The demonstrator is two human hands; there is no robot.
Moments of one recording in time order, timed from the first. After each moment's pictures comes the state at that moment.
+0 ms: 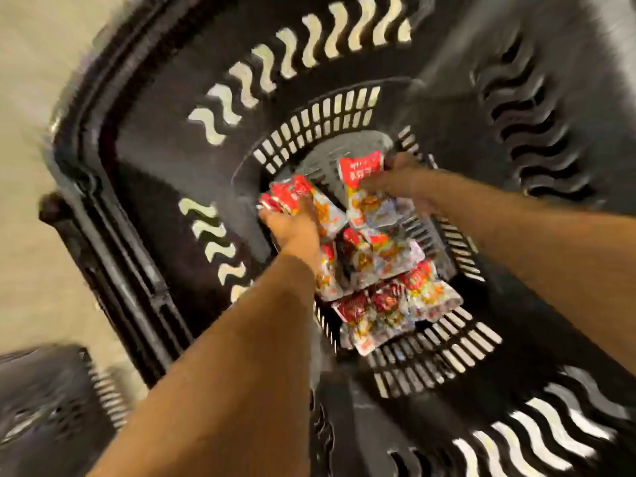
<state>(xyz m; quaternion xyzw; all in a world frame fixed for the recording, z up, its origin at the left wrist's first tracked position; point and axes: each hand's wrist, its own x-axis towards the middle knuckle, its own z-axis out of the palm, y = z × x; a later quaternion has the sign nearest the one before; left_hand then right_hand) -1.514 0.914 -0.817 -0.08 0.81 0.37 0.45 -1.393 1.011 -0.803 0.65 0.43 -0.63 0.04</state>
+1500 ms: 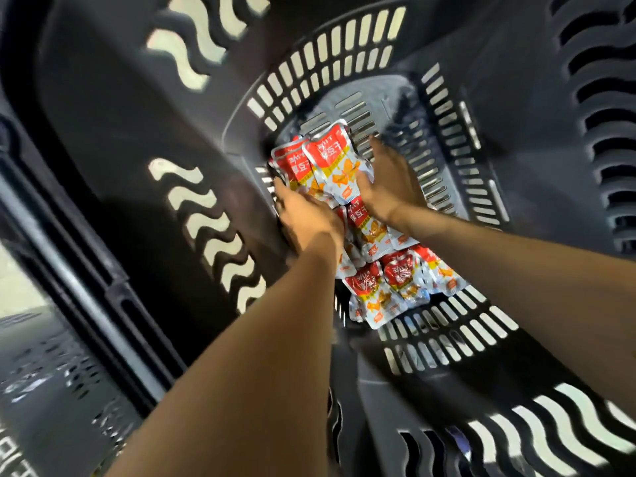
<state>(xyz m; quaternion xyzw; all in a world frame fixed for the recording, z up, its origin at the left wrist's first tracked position) -1.495 0.890 -0.815 0.05 0.90 0.18 0.39 -1.410 0.939 -0.840 0.62 0.69 -0.37 0.09</state>
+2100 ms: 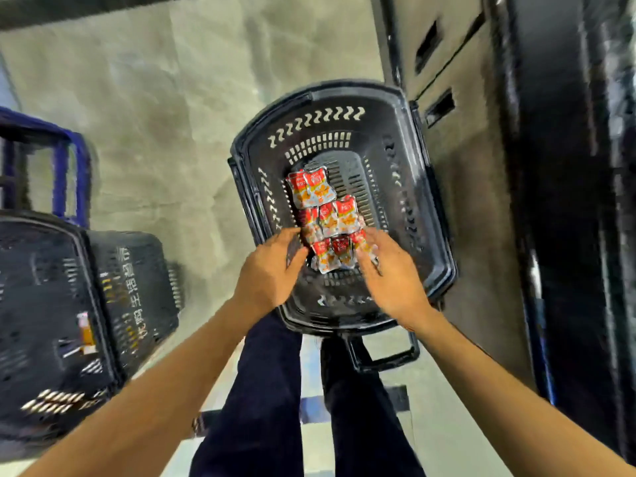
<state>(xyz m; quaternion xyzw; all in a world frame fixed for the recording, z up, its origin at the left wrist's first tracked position) -1.484 0.770 -0.428 0.46 0.79 0.10 0.40 -1.298 0.840 -0.434 0.52 0.72 -0.46 0.01</state>
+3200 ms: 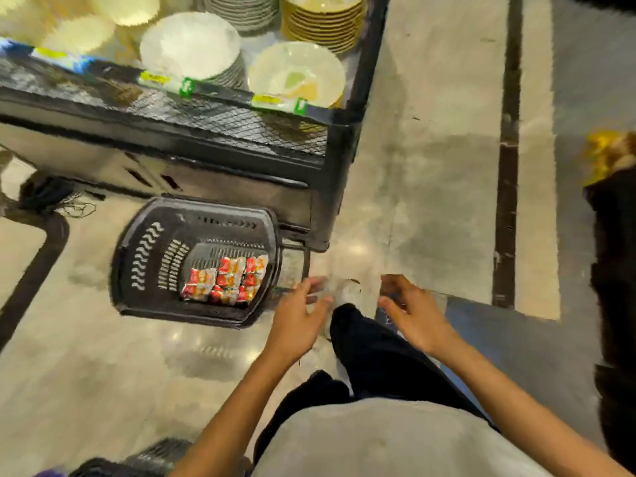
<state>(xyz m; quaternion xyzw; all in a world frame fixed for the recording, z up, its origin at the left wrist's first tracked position) -1.340 0.541 -0.205 0.69 0.43 0.04 0.58 -1.183 0.411 -0.190 0.82 0.34 -0.37 -0.27</state>
